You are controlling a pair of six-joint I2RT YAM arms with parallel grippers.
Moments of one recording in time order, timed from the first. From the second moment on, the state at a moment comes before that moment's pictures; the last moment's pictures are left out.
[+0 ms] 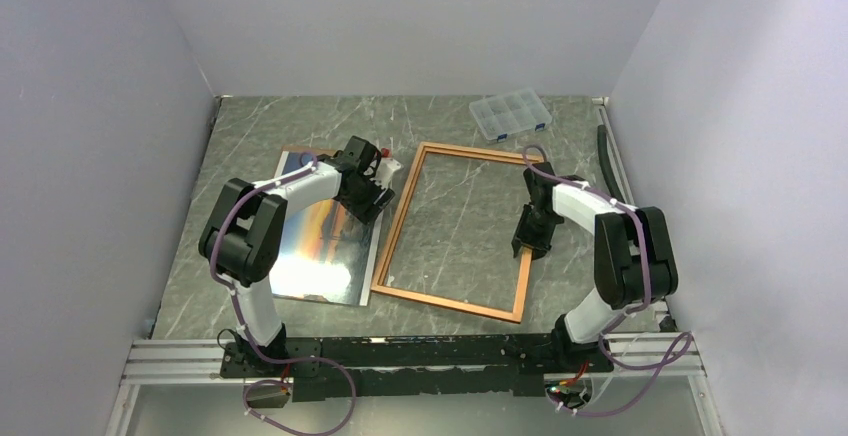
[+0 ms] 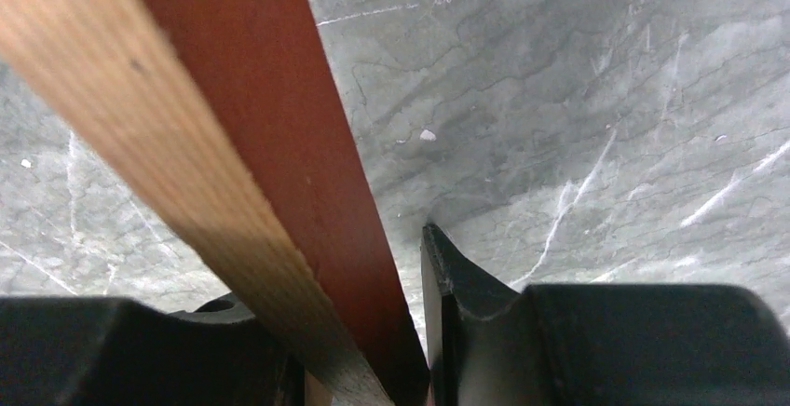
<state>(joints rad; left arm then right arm) -0.46 1.84 1.20 -0.51 0.08 0.27 0.15 1.60 0.87 -0.76 -0.02 0.60</state>
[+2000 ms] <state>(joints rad) -0.57 1.86 1.25 -0.56 0.17 0.25 0.10 2.13 1.66 -0.75 0.25 0.56</state>
